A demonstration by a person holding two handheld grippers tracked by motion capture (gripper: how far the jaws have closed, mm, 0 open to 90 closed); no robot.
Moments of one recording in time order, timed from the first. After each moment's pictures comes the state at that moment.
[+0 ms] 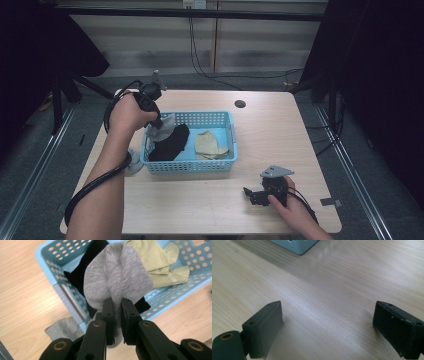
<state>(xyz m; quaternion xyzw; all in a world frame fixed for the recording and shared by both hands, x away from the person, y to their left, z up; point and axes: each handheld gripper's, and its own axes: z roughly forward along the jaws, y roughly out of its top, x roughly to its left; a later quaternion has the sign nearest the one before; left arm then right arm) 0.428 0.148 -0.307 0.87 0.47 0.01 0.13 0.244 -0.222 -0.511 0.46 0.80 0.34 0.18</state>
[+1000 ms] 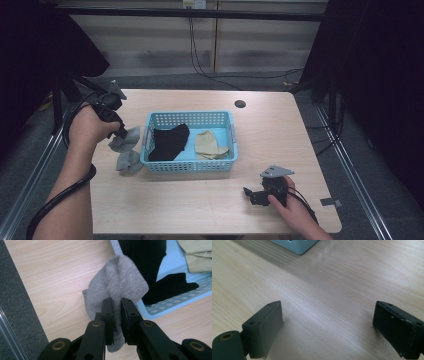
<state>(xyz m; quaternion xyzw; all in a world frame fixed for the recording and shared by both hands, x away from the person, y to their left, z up) 0.411 0.240 -0.325 0.83 0.54 0.02 0.11 0.244 -0.222 -0.511 0.46 0.80 0.34 0.18</state>
